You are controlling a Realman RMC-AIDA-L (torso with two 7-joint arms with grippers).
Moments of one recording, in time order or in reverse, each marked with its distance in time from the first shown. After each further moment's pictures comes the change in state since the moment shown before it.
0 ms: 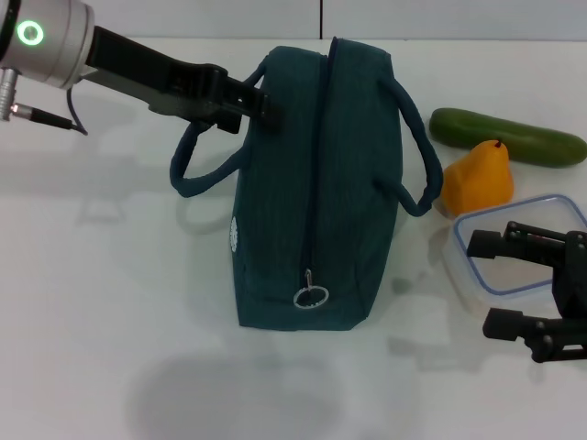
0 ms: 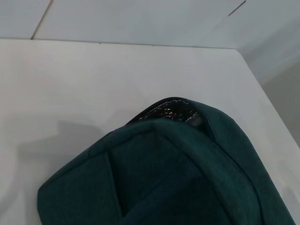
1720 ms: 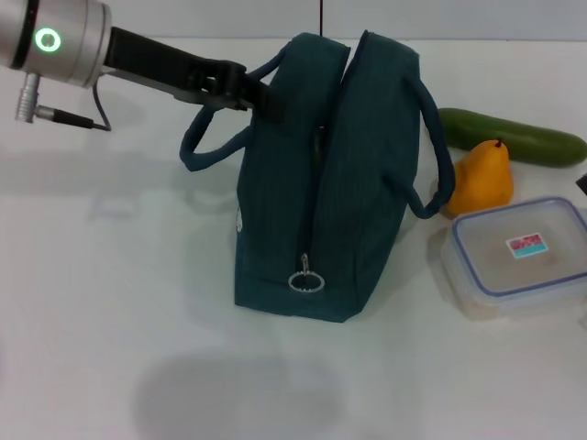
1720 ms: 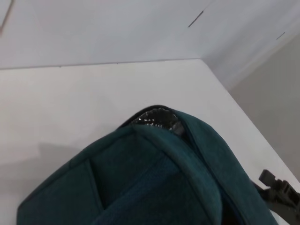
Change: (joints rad) left arm -0.018 -0.015 -0.044 -0.095 -0.058 -0.041 0.197; right arm -0.137 0.032 0.735 0.544 0.002 0.559 0.046
